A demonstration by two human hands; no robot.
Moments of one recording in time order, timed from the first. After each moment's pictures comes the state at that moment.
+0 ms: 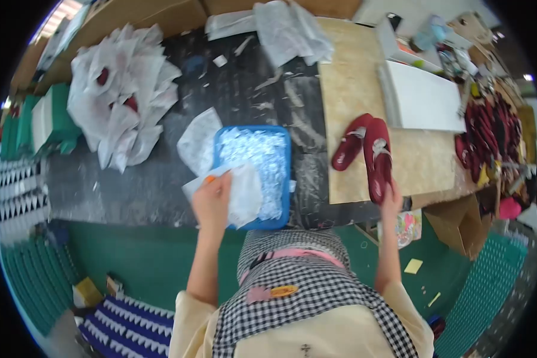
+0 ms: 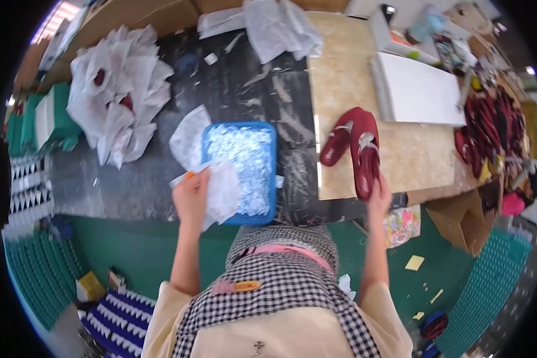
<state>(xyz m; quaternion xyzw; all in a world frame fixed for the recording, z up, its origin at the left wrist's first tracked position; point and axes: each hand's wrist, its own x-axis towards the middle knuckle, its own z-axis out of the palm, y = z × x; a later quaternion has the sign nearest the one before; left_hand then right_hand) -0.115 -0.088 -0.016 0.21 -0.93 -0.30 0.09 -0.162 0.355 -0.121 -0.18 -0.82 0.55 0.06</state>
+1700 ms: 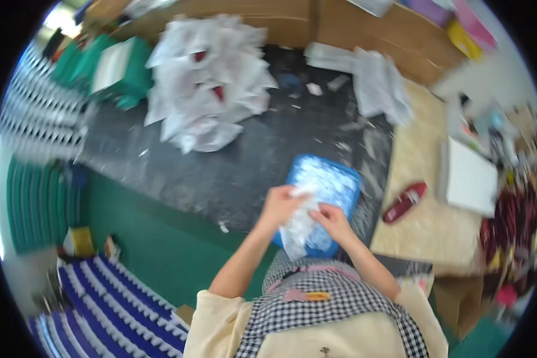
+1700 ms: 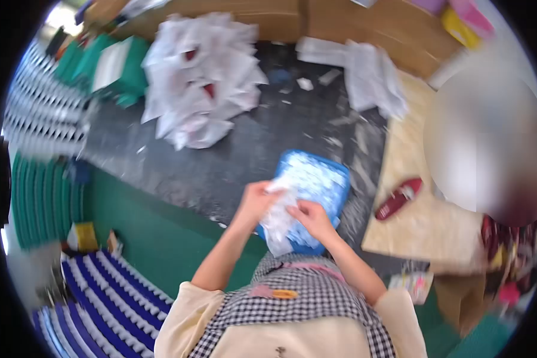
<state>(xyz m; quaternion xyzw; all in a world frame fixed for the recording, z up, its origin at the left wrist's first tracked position) -0.112 -0.160 -0.046 0.31 -0.65 -0.69 -0.01 -0.174 0.021 -0.061 0.17 -0.68 0.60 -0.38</state>
